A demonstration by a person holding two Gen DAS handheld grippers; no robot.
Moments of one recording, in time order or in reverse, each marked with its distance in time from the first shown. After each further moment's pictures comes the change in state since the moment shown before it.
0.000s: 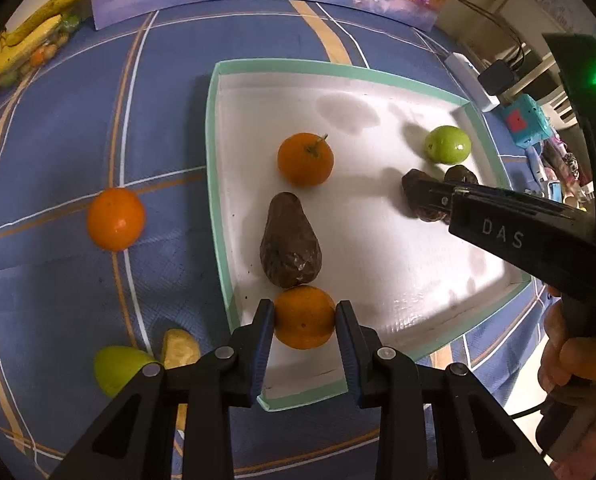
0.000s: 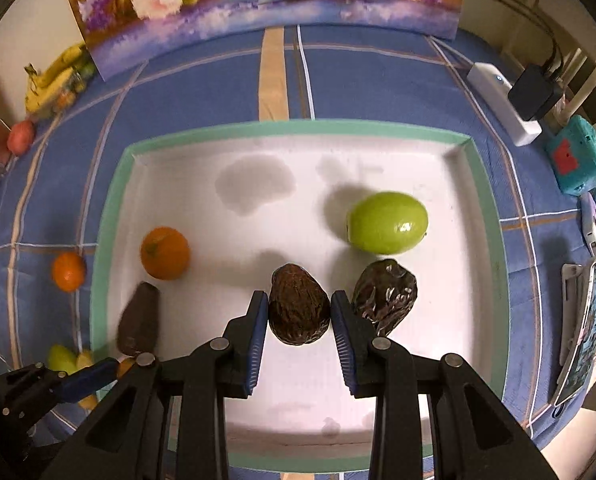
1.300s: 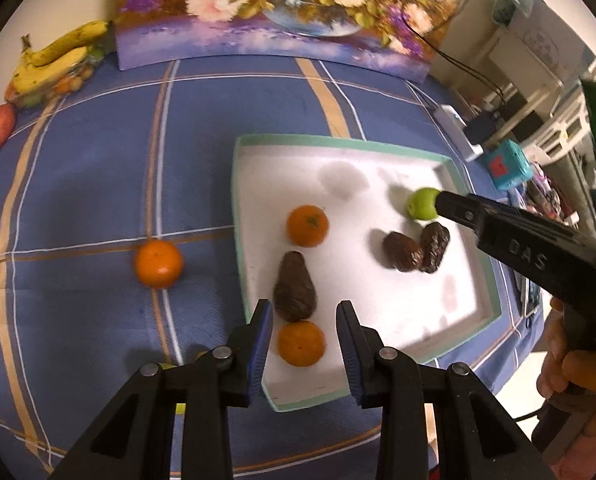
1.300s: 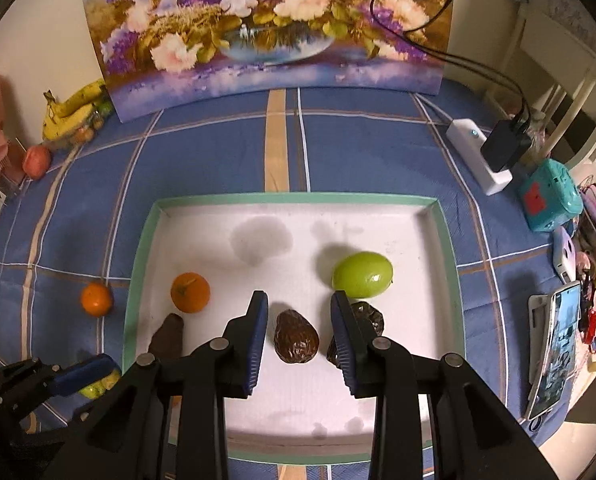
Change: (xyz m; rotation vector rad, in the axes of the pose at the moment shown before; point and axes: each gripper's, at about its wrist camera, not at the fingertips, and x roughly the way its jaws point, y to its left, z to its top) left arm -0.051 0.009 0.013 -0.036 -0.144 -0.022; right arm -0.062 0.003 0.012 -0.007 -0.176 -0.008
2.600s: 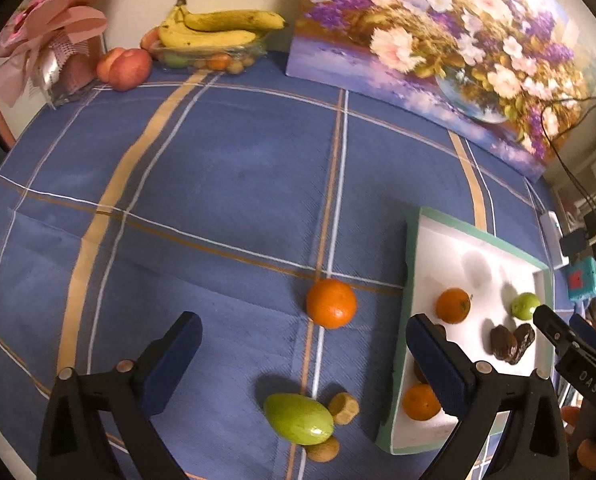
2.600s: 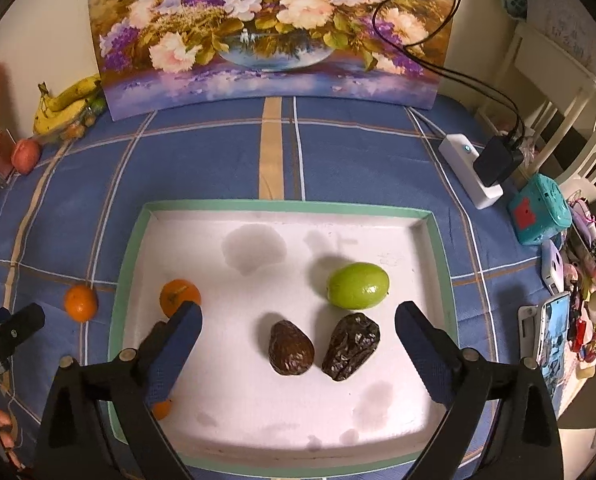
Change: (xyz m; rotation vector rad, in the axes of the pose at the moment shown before) left arm -0.024 0.100 -0.005 -0.324 -0.156 0.240; right arm 0.007 0.010 -0.002 -0.025 -0.049 -0.057
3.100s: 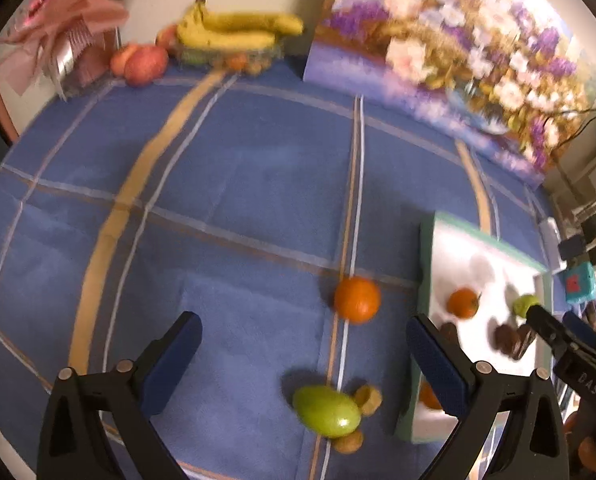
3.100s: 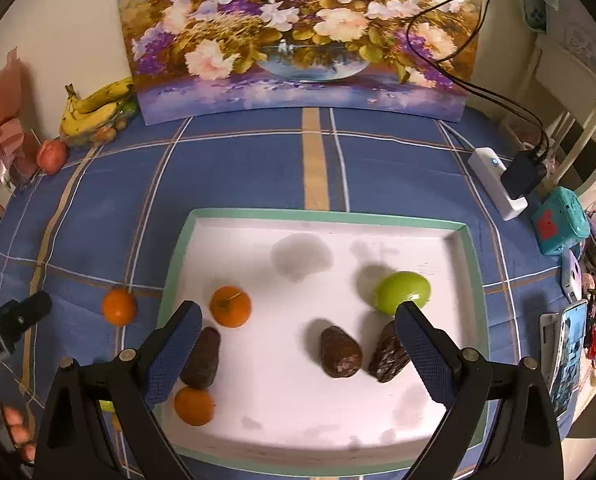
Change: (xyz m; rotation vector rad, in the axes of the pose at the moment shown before) left arm -0.002 0.024 -0.009 -0.018 0.024 -0.011; right arm -0.008 0.031 0.000 -0.033 -0.007 0.061
